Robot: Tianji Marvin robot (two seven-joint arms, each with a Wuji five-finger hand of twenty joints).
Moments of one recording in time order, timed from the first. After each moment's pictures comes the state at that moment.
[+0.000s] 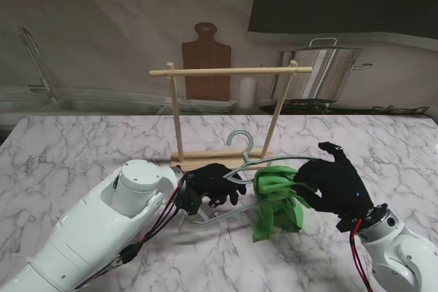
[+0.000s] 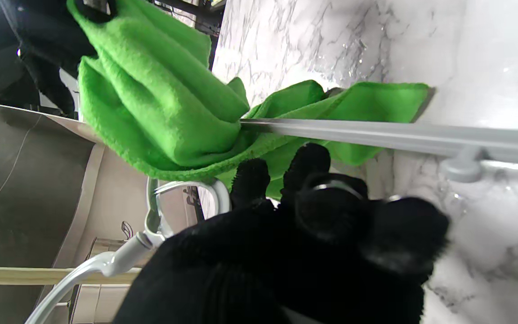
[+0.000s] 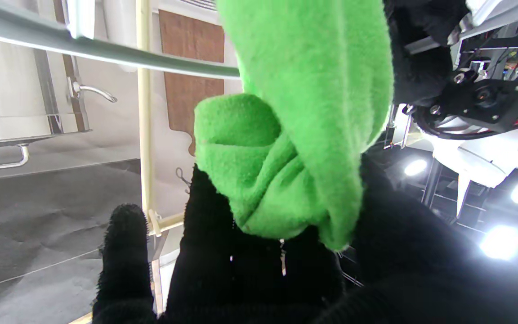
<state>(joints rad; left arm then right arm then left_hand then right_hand) 1.22 -1.15 -0.92 -1.53 -0.37 0.48 -0.44 -1.90 -1.08 1.60 -1.79 -1.19 -0.59 -0.56 1.22 -0.21 0.52 0.06 0.67 0.27 0.63 0.99 0.96 0.35 0.56 0.83 1.14 0.23 1.24 0.86 0.97 0.25 1.64 0.46 0.59 -0.39 0.83 -0.27 0.86 -0.06 0.94 0.69 0.96 0.01 0.70 0.64 0.94 0.00 0.47 0.48 0.16 0.34 0.74 0.18</state>
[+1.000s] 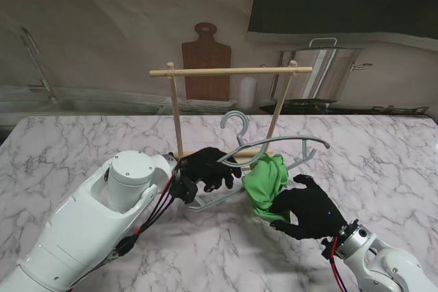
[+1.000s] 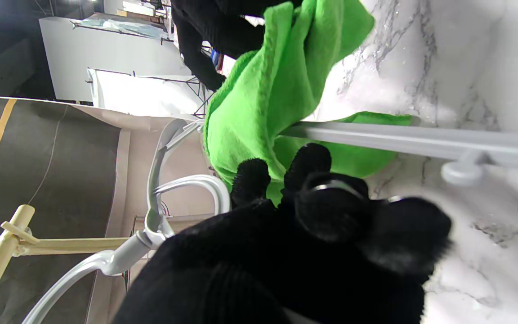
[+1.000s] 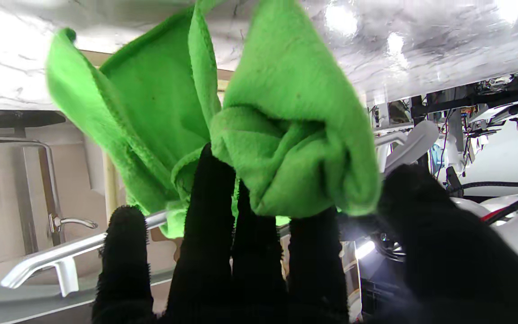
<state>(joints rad) 1.24 -1.15 -0.99 -1.62 -0.31 0.49 -0.40 -1.93 -1.07 1.50 -1.77 -1.10 -0.57 -0.28 1.22 -0.21 0.53 0.06 0.67 0.27 0.63 0.99 0.96 0.36 0.56 0.83 1.16 0.23 1.24 0.85 0.99 0.25 1.64 0.45 0.34 -0.39 0.85 -0.18 0.82 -0.13 0.72 0.54 0.88 0.00 0.58 0.49 0.84 0.00 0.41 0.46 0.14 0.34 0.73 0.21</state>
